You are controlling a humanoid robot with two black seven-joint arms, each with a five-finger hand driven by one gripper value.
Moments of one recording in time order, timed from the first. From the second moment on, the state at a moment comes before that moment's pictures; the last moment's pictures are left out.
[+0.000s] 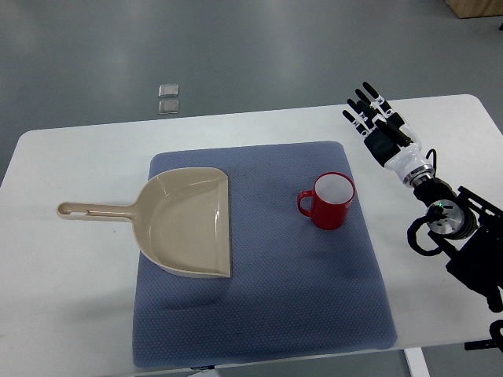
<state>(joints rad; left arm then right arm) -0.05 0.00 0.05 -0.23 0.08 0.00 0.10 0.64 -0.17 0.84 0.56 -0.02 0.50 0.36</state>
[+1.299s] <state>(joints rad) -0.05 0.00 0.06 -0.26 0.09 0.00 0.10 0.56 -0.53 0.77 0.75 -0.62 0.61 0.47</state>
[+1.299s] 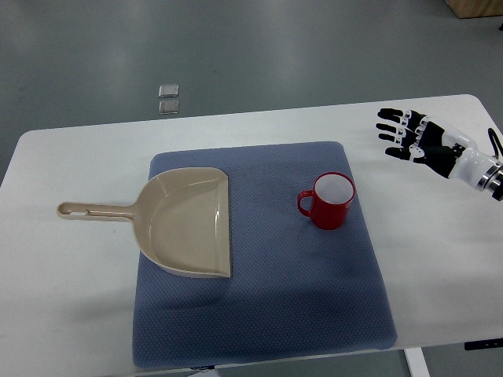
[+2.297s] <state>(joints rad) -0.05 0.00 0.06 -0.26 0.08 0.00 0.10 0.42 -0.40 0.78 0.76 -0.83 0.55 0.61</state>
